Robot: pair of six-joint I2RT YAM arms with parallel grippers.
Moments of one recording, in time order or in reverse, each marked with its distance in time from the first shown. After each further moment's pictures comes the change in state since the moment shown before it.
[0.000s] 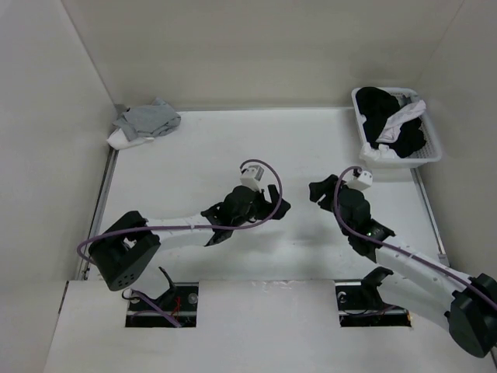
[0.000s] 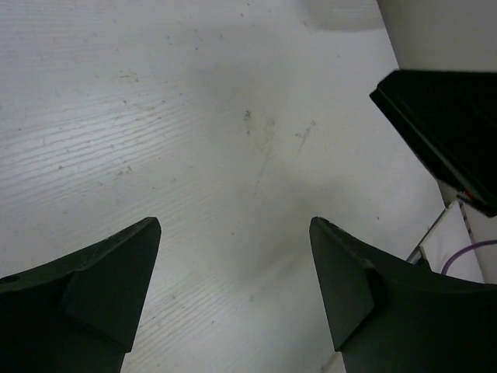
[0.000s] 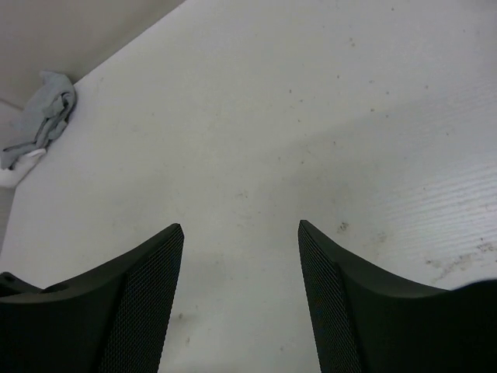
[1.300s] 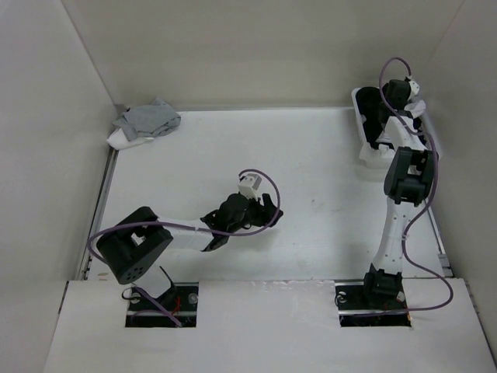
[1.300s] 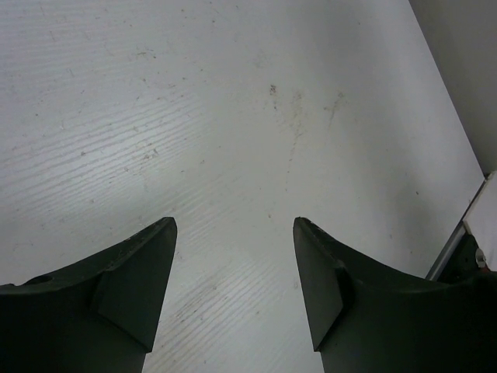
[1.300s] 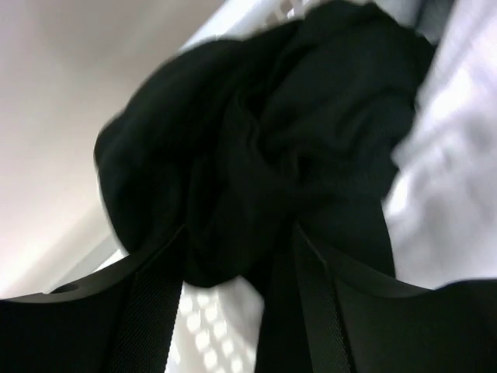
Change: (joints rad) left arm 0.017 0.059 -0.124 0.200 0.052 0.100; right arm -0.790 1.448 1.640 -0.346 -0.335 -0.164
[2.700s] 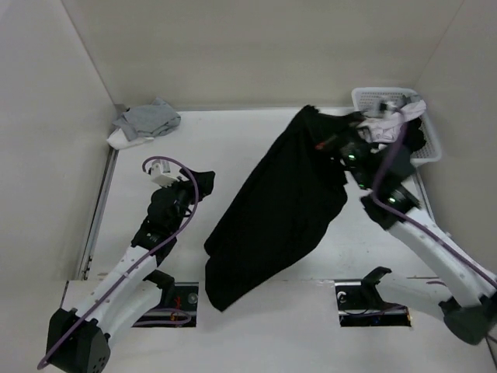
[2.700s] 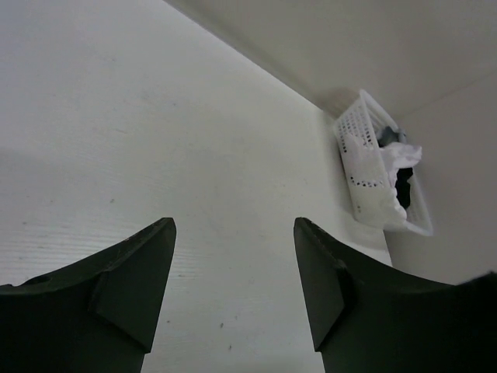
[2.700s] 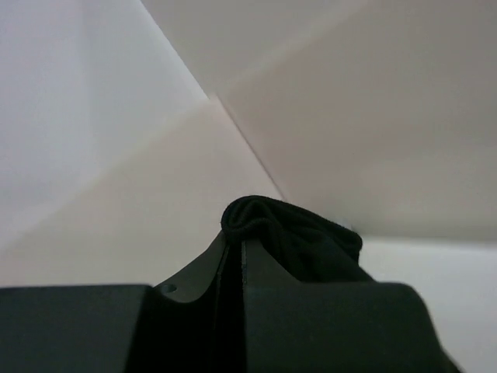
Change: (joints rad) left arm 0.443 -0.763 -0.115 -0.409 -0.140 -0.150; right arm 0.797 -1.391 -0.918 0.443 -0.047 0.026
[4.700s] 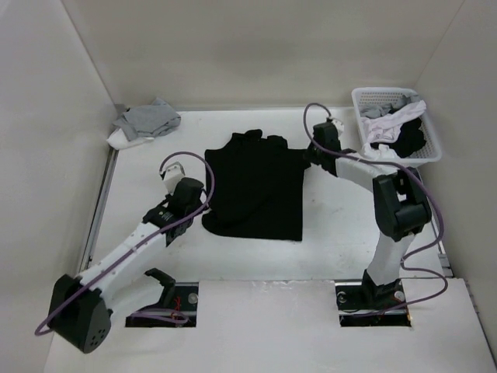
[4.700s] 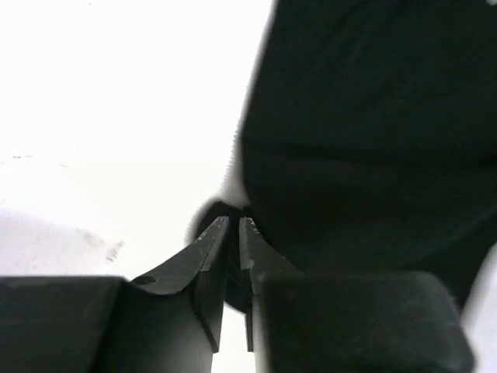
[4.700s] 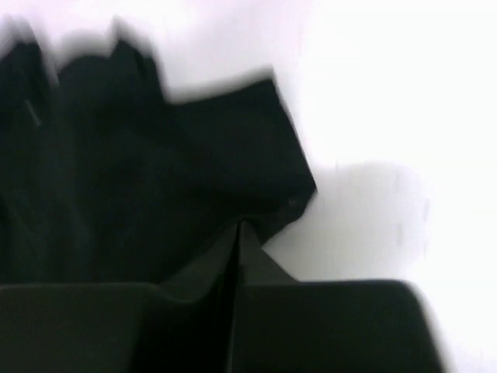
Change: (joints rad) left arm -0.082 0.169 0.209 -0.673 -0.299 -0.010; right arm -0.272 0.868 0.046 -0.345 0.129 0.054
